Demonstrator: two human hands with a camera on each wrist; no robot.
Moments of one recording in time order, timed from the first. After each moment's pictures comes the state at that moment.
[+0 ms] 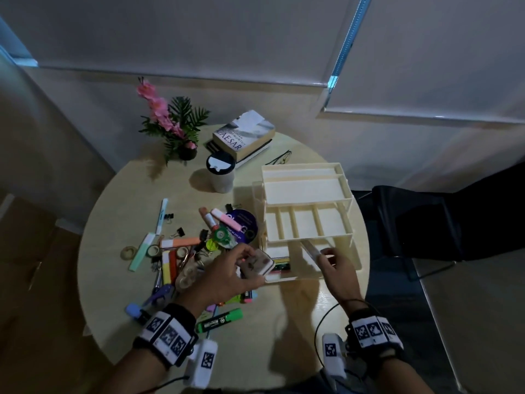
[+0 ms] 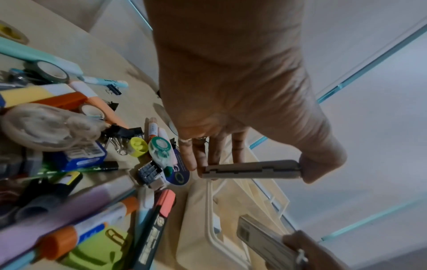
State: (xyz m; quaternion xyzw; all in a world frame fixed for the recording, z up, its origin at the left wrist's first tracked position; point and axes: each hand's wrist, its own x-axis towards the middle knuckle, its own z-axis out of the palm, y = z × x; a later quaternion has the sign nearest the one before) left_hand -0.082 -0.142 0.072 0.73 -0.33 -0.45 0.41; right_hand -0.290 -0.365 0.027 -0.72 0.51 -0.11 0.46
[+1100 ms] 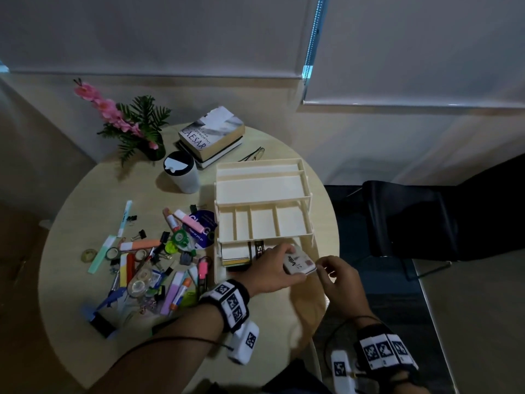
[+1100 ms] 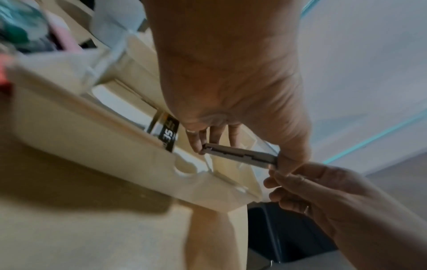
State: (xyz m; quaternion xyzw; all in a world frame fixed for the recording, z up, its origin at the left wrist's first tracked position) left_hand -0.204 -0.334 0.034 0.75 -0.40 -0.44 0.29; right_hand -0.391 -0.461 0.010 -0.83 0.37 -0.12 0.41
